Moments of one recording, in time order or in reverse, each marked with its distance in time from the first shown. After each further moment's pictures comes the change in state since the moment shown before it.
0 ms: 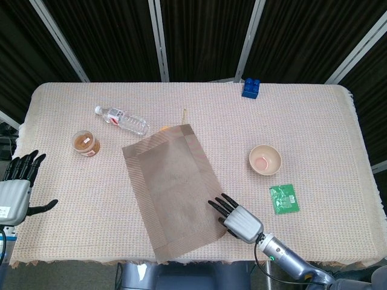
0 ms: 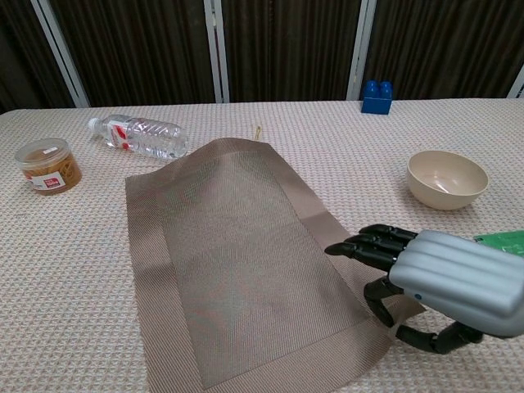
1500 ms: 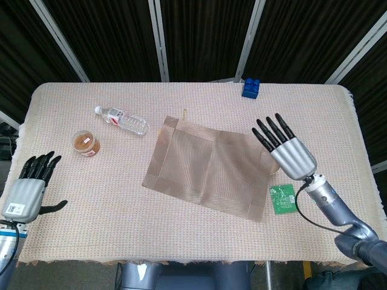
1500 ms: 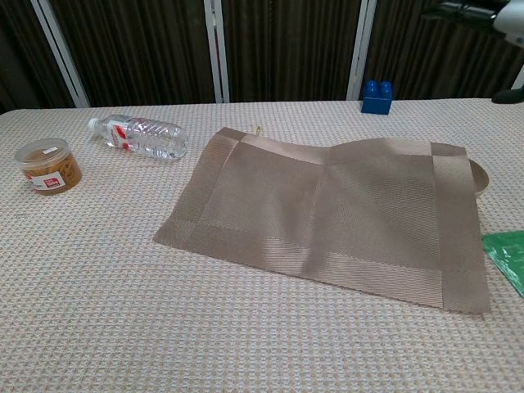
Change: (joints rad) left arm -0.044 -0.053 0.015 0.078 0.070 -0.059 0.000; right arm 0.087 0.228 0.262 0.232 0.081 0.268 -0.106
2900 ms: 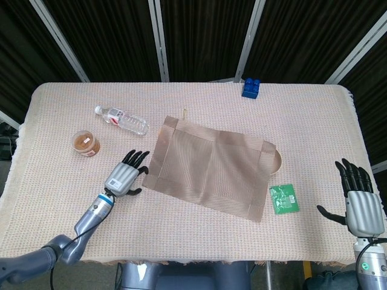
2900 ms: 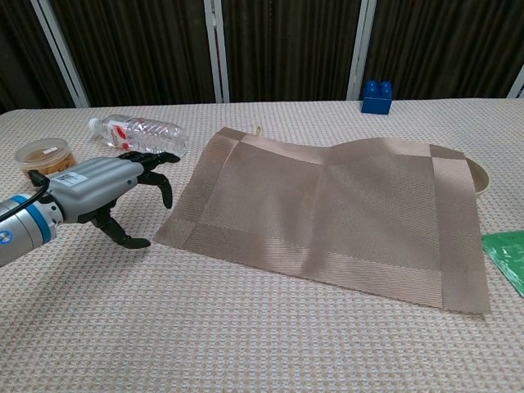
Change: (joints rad) left arm -0.387 -0.664 -0.060 0.768 0.092 -0.362 -0.166; right arm -0.458 0.229 -0.059 -0.645 0.329 0.136 0.280
